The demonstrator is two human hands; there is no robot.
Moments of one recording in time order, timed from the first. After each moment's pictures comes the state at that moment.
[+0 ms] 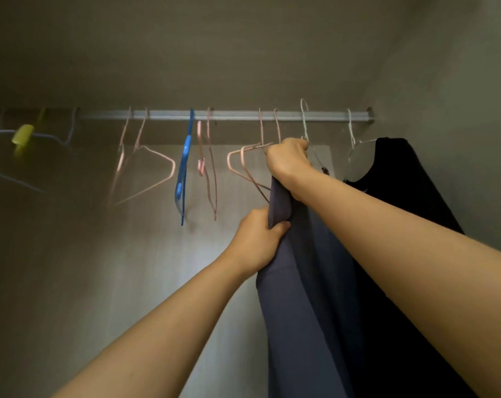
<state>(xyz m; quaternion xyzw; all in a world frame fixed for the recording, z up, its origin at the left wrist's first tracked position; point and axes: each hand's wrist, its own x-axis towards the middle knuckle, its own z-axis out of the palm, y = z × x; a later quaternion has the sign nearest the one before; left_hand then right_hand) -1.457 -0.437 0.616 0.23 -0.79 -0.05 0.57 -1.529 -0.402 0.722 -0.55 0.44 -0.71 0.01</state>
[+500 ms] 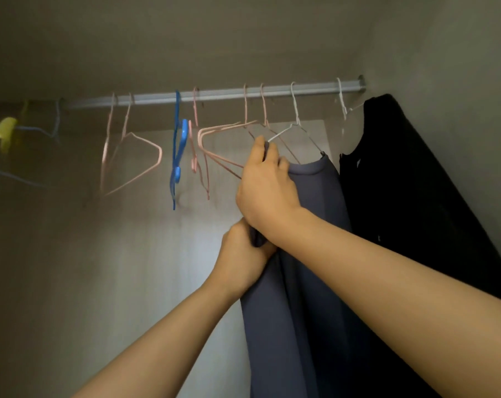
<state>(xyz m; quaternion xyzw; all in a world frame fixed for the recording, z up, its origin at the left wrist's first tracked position) -1.448 -0.455 0.562 0.23 -0.76 -0.01 0.60 -1.517 -0.410 0.637 -0.60 0.52 -0.50 -0.34</state>
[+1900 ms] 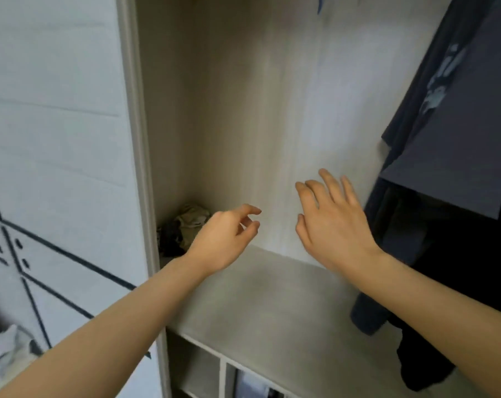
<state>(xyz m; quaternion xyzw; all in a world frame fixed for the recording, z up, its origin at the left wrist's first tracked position) -1.279 -0.176 0.258 0.59 -0.70 -0.03 0.40 -1.483 -0.205 0.300 -0.82 0.41 -0.23 -0.32</state>
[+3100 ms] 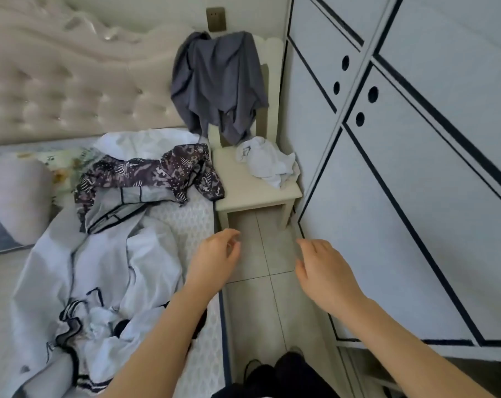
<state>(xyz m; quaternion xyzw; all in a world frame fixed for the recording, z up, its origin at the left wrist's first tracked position) -0.895 0.238 -0.042 0.92 -0.15 -0.09 0.36 -0.986 0.027 -0.023 -0.99 0.05 0.05 0.12</state>
